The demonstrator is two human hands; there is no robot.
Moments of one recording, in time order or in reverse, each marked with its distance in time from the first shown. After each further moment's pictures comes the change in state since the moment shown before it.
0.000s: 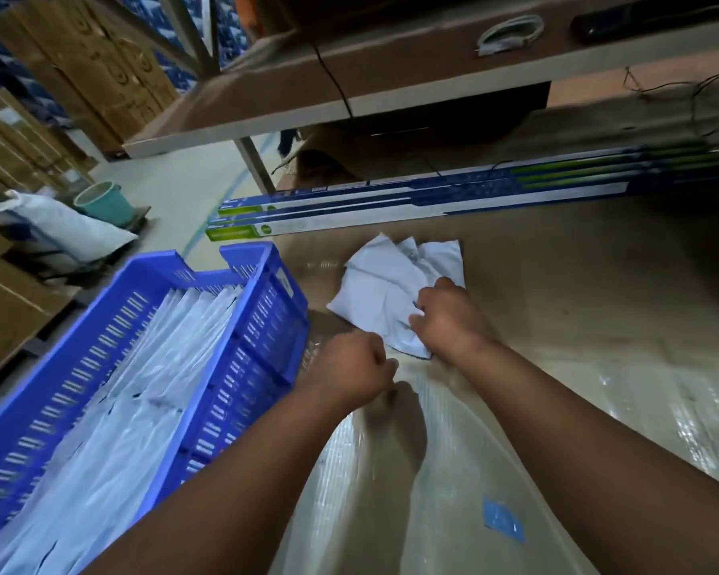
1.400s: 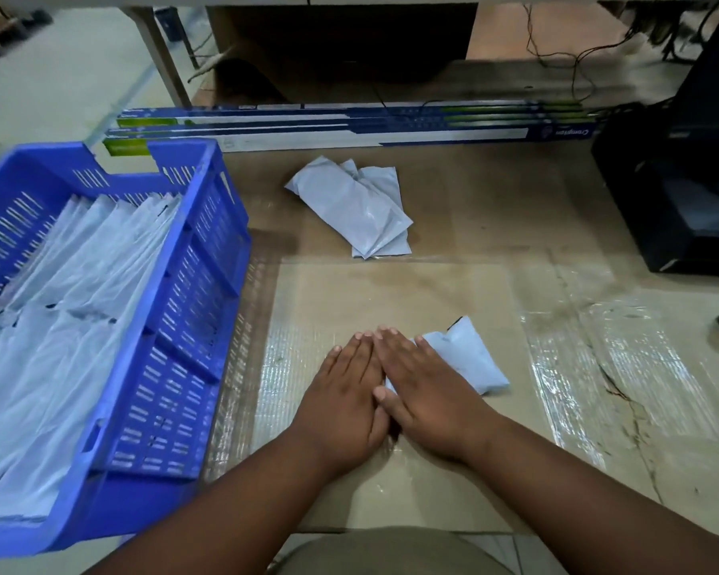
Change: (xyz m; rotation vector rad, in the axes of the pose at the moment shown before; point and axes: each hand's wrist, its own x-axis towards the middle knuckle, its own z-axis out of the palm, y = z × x) left_hand -0.161 -0.032 0.140 0.090 0.057 0.555; right_hand -0.272 -0.003 0.033 -0.179 -0.256 -0.278
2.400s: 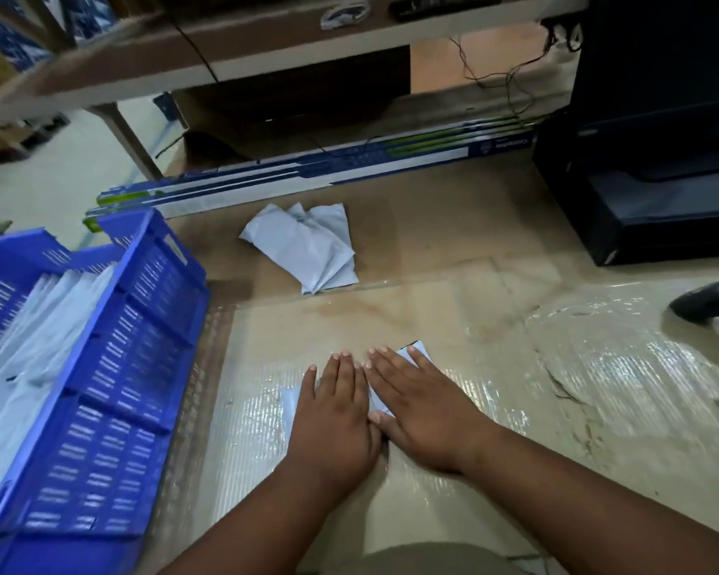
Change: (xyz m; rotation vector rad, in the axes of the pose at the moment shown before) left_hand 0.048 0.071 0.003 0.243 -0.044 -0.102; right_hand -0.036 0.083 0.005 -0.143 0.157 -0.061
